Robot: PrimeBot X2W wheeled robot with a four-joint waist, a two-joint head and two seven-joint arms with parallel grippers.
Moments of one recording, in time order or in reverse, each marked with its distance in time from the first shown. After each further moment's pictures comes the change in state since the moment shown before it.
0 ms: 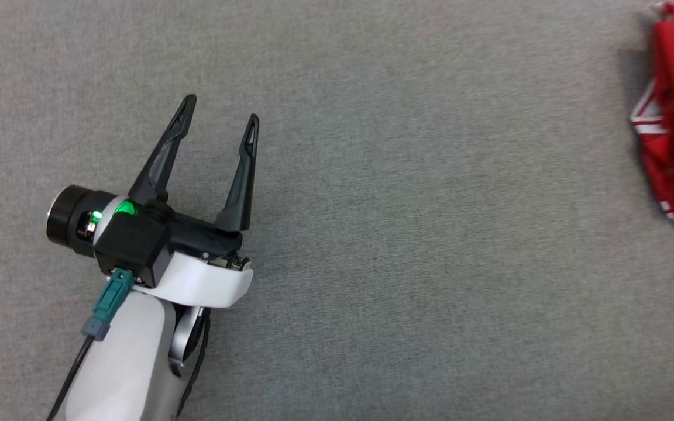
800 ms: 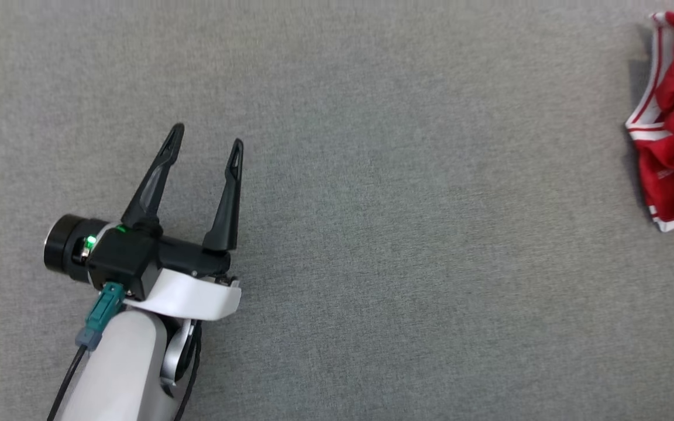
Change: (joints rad) left arm 0.031 0.016 0.013 0.032 -0.024 0.011 0.000; right arm 0.046 0.063 -0.186 0.064 -0.100 0.000 -0.041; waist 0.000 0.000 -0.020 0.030
